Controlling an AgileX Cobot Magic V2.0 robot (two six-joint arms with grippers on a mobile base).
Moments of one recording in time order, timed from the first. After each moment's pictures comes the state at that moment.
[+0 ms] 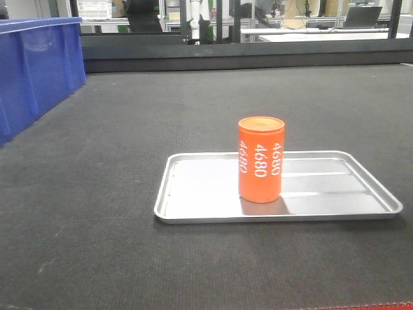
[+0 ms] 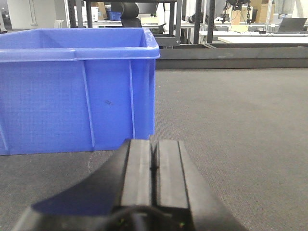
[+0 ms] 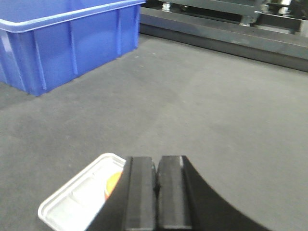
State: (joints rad) left arm -0.08 -0.01 0.03 0.00 -0.01 0.00; right arm 0.52 0.68 -0.46 -0.18 0.01 0.16
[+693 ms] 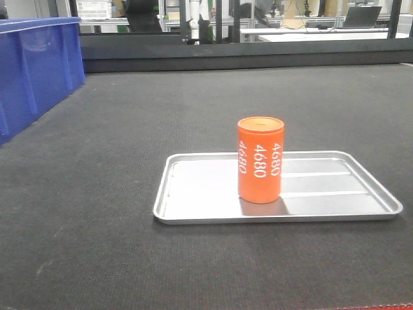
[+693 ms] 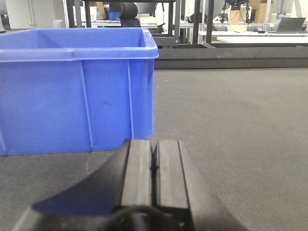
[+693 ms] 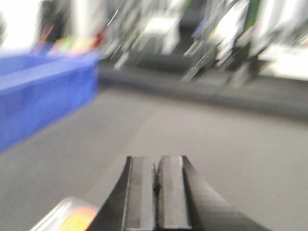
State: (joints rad) left arm -0.08 -0.01 0.03 0.00 -0.01 0.00; right arm 0.29 0.33 -0.45 -0.17 0.08 0.16
